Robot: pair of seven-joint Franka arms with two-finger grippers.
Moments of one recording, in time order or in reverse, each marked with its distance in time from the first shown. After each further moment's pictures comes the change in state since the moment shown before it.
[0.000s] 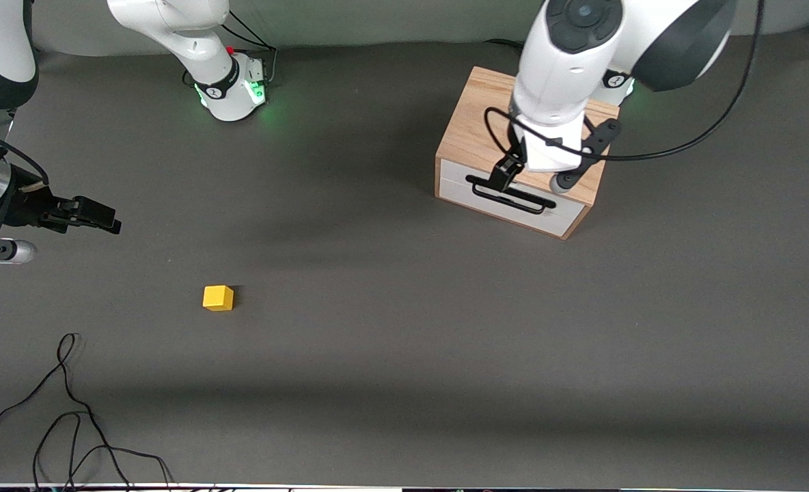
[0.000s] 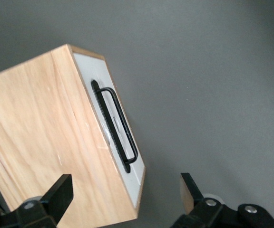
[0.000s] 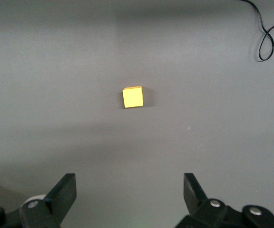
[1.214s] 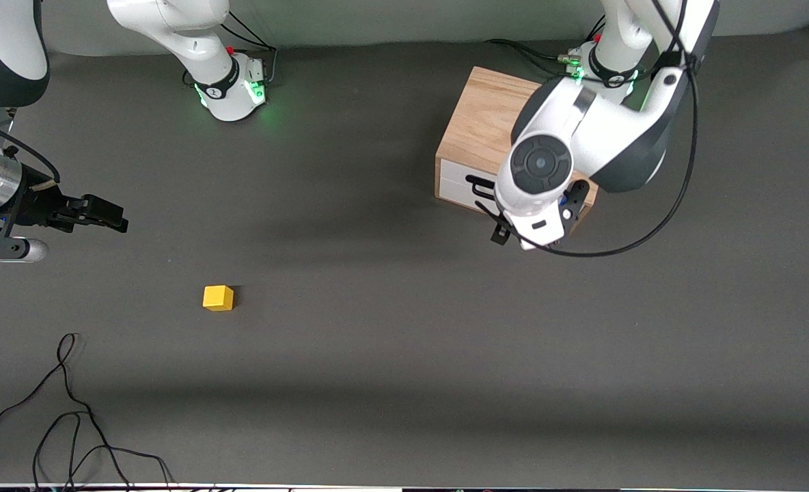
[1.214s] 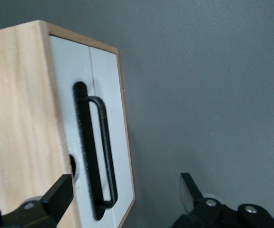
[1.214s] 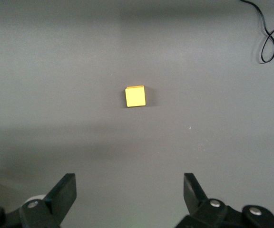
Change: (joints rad) left arm 0.020 0.239 0.026 -0.013 0.010 0.079 -0.145; right arm 0.022 0.000 0.001 0.003 -0.010 0.000 0.004
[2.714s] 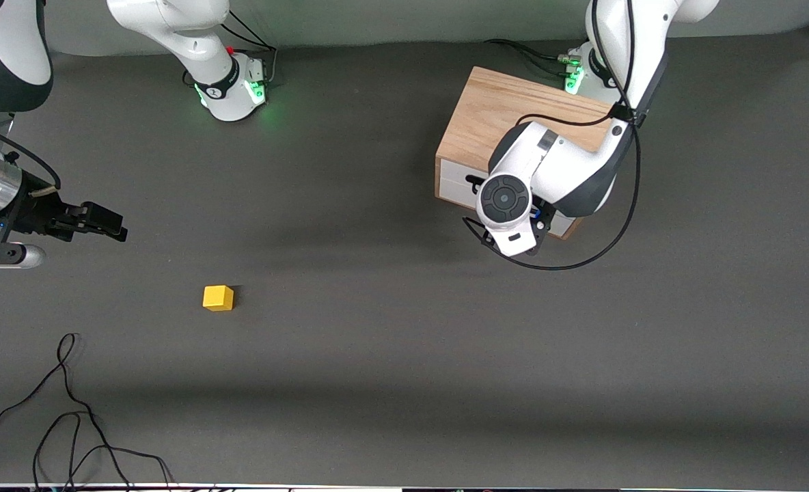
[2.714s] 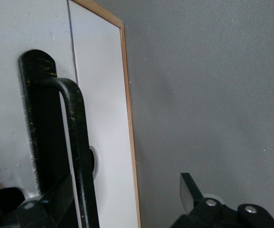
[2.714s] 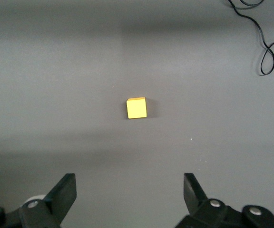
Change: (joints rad) left arm -0.035 0.071 -0.008 -0.180 0.005 0.168 -0.058; right arm 0.000 0.009 0.000 -0.018 0.000 0.073 0.000
